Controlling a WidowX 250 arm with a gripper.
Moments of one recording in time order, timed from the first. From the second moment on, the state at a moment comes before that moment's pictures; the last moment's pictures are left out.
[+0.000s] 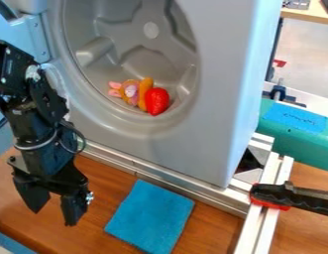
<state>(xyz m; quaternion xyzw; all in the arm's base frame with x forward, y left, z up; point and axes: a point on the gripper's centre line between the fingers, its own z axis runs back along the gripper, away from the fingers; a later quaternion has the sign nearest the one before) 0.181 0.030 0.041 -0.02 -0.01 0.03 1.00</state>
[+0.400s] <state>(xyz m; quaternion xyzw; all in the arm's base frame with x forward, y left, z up) 0.188 0.005 0.025 -0.03 -0.01 -0.01 1.00</state>
